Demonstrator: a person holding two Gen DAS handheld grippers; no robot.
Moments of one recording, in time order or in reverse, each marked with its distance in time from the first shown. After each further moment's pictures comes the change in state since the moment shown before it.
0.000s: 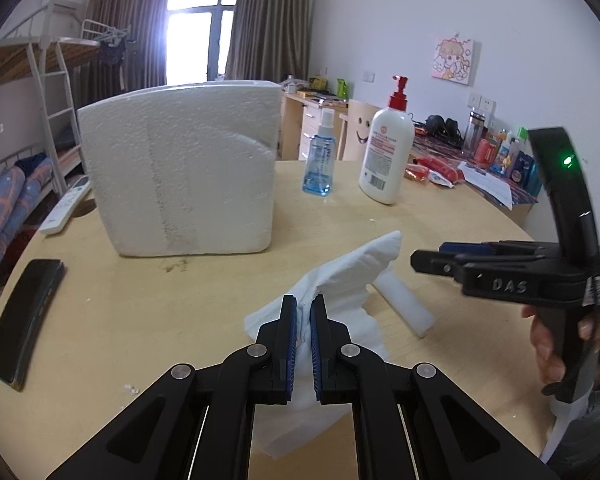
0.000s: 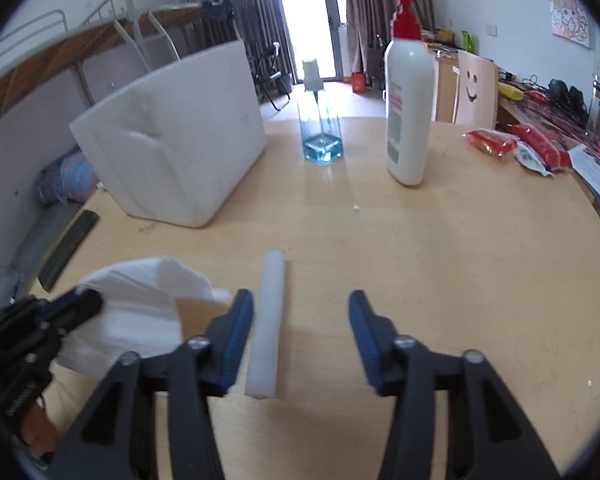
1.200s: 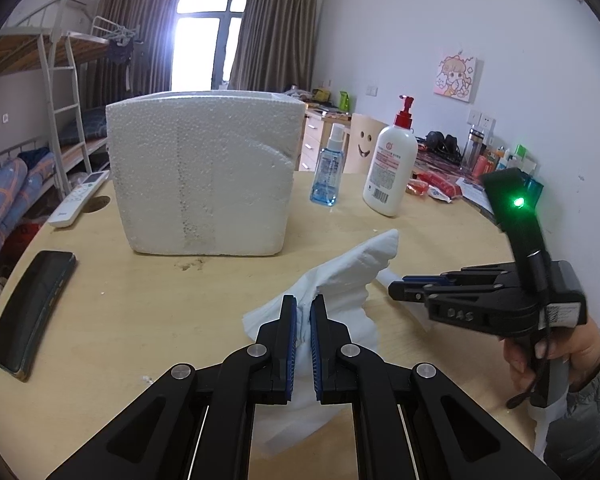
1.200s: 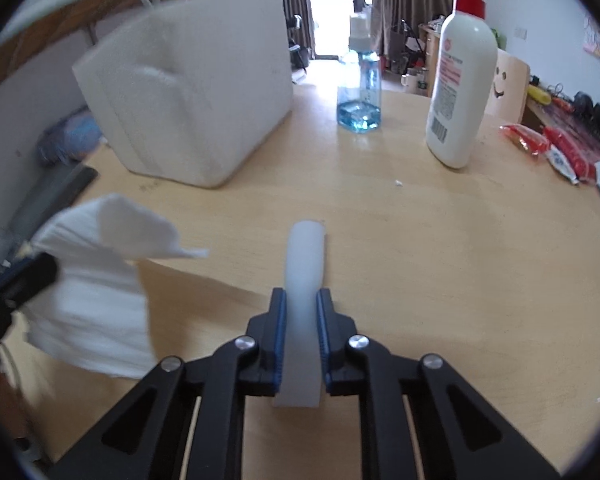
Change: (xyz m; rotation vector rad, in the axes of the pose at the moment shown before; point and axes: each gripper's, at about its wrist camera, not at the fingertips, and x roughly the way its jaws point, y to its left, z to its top) left arm -0.020 0.021 -0.008 -0.046 -0.042 -0.019; right arm 0.018 0.020 -0.006 -0.082 0.078 0.026
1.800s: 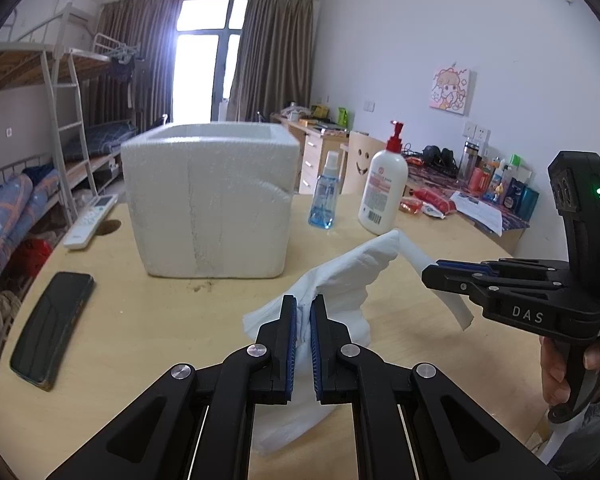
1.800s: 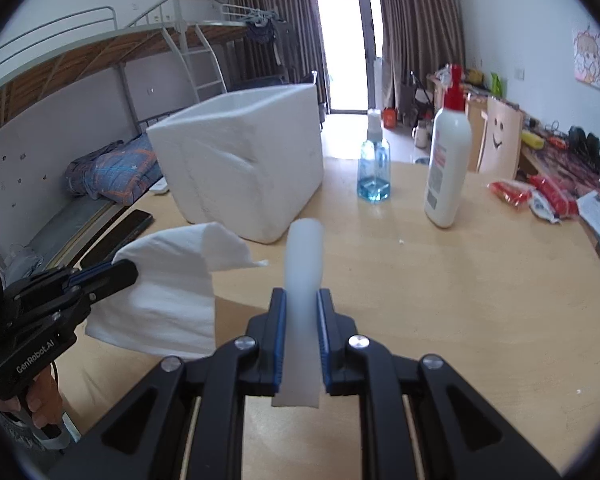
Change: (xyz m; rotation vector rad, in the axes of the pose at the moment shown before) left arm -0.026 -0.004 0.009 0.017 -0.057 0.006; right arm -0.077 0.027 -0.006 -0.031 -0.211 0.033
